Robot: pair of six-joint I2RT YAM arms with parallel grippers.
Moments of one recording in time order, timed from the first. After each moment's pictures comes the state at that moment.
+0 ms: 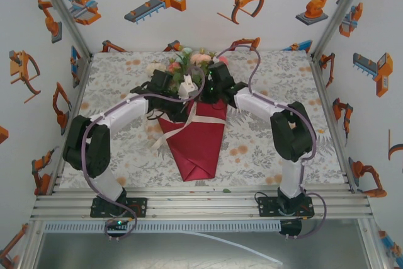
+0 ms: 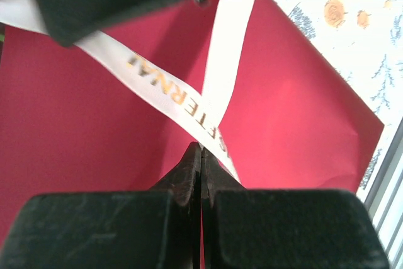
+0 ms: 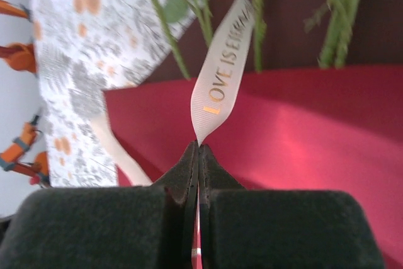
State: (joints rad) left arm -0.52 1.69 1.21 -0.48 0.59 0.40; right arm 0.60 1.94 1.42 -0.20 -0.21 0.72
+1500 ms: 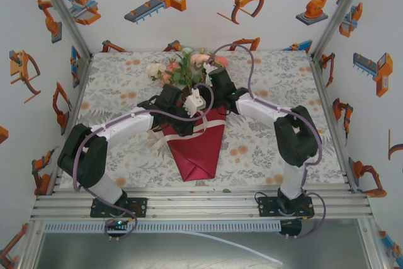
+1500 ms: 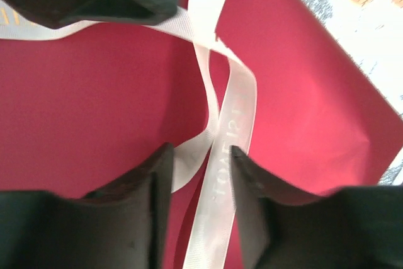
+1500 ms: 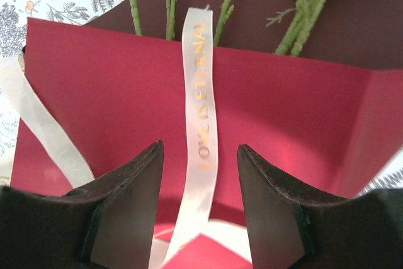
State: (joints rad) left arm -0.67 1.60 1.05 -0.37 0.33 0.31; right arm 0.62 1.89 1.35 -0.18 -0.14 0.31
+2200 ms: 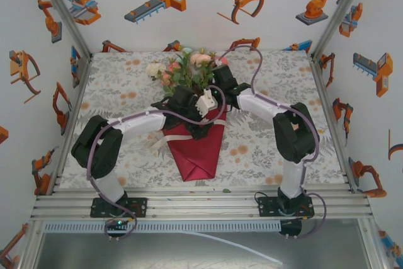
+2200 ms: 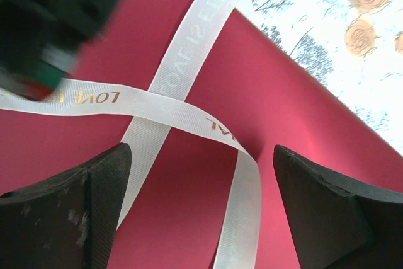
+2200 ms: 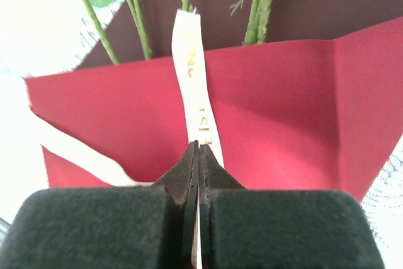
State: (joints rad) left arm -0.75 1.74 1.11 -0.20 0.32 0.32; right arm 0.58 1.90 1.39 -0.26 -0.11 0.63
